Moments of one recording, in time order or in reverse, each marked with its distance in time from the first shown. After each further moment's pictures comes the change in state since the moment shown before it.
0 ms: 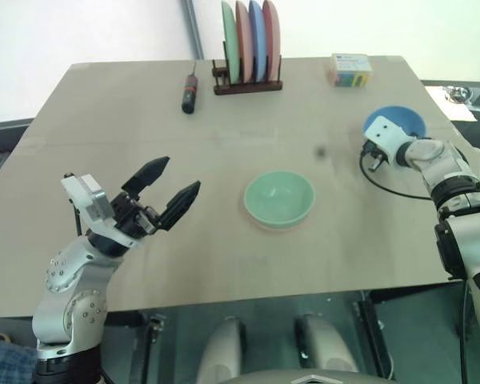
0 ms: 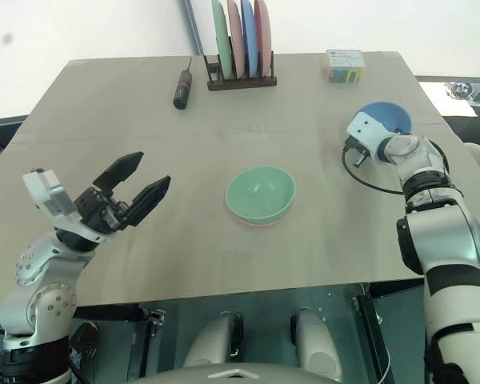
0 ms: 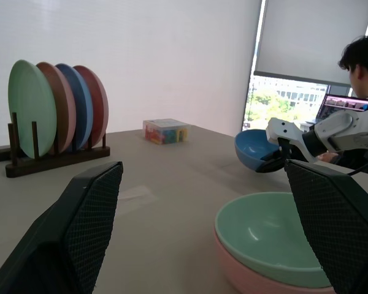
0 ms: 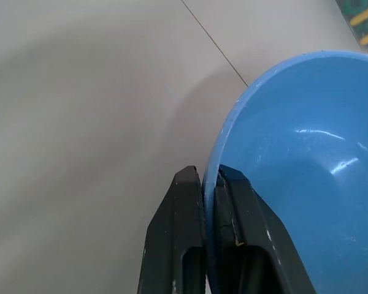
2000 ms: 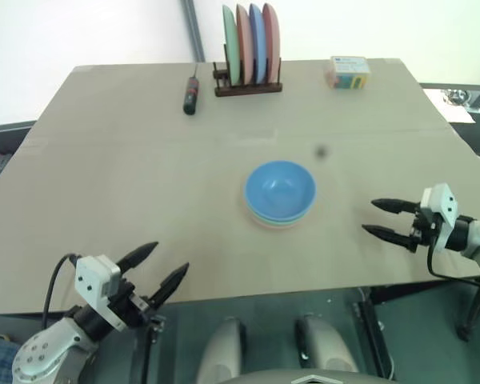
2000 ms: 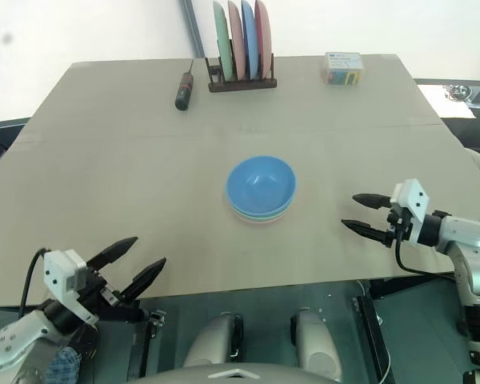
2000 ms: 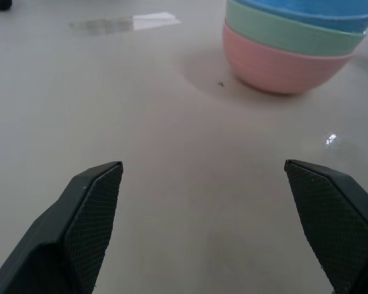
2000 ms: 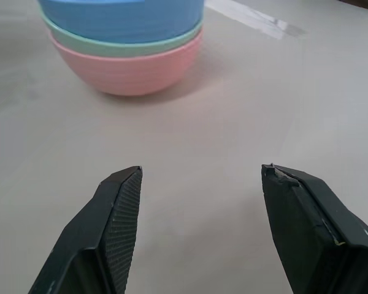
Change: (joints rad) left arm 0.548 -0.045 0.031 -0.070 0.230 -0.118 0.001; right arm 1.060 -0.135 -0.436 -1.247 0.721 0.230 0.539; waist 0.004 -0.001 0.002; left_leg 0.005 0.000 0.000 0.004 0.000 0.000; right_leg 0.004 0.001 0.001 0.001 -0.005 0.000
